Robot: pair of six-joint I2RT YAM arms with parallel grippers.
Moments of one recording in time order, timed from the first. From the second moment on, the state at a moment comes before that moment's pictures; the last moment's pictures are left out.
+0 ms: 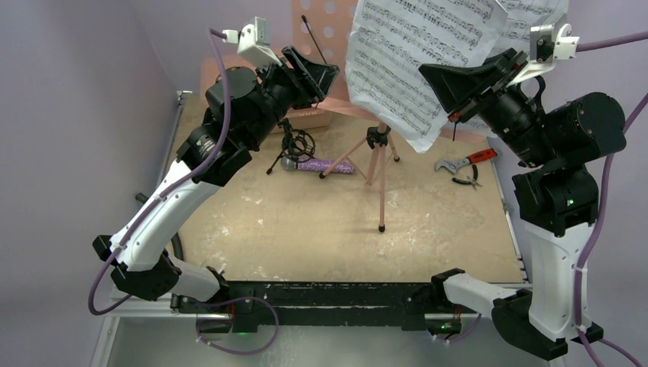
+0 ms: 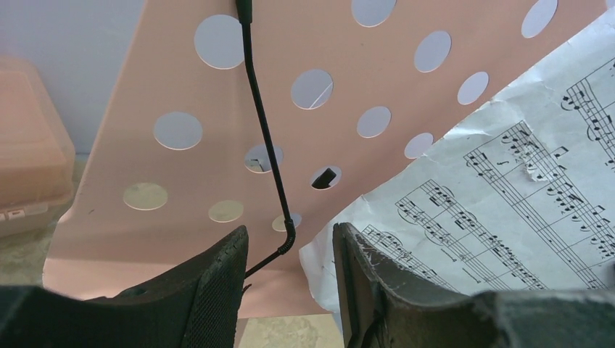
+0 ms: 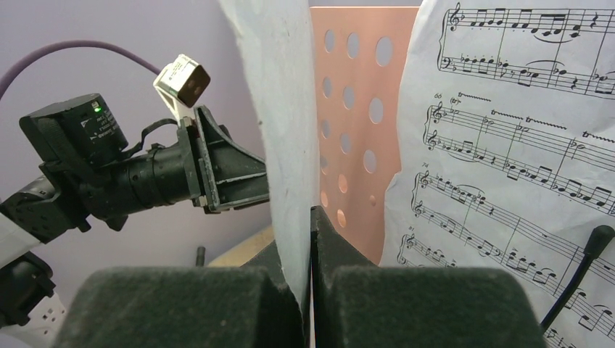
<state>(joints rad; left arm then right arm) -0.82 1.42 1.89 -0.37 -0.28 -0.66 0.31 1.12 1.94 -0.42 -0.46 0.30</state>
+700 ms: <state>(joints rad) -0.81 1.44 1.89 -0.30 -0.32 -0.69 0.31 1.15 1.94 -0.42 -0.47 0.30</state>
